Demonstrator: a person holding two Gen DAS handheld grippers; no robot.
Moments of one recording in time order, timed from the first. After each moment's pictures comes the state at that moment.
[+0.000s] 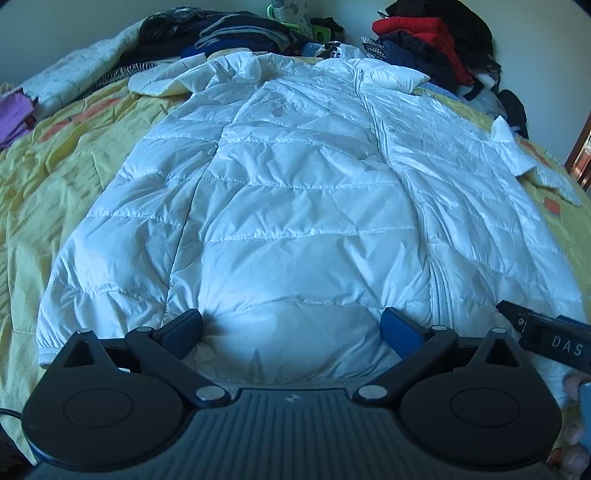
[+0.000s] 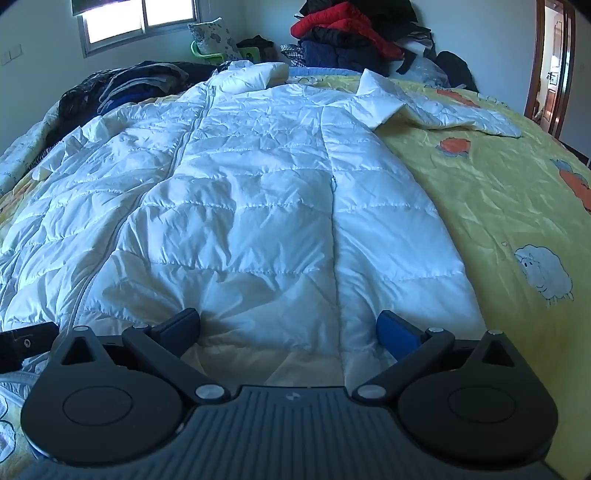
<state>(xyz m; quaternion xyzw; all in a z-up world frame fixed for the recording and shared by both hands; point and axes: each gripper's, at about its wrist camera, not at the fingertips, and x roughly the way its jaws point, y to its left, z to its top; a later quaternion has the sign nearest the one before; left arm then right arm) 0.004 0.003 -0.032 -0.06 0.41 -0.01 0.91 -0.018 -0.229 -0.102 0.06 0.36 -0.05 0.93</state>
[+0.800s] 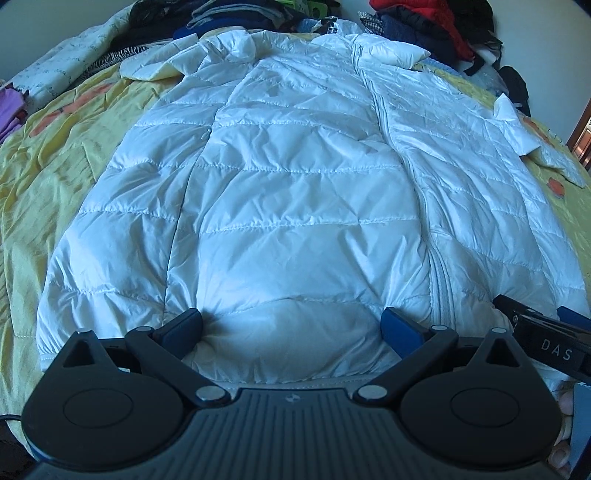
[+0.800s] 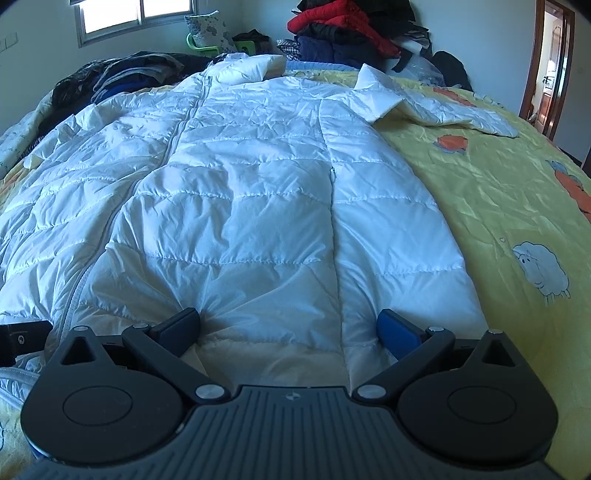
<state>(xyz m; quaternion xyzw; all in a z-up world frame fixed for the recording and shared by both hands) 0.018 0.003 -0.033 -0.05 0.45 -0.02 0.89 -0.016 -0.222 -0.106 0.04 0.36 -0.06 0.93</state>
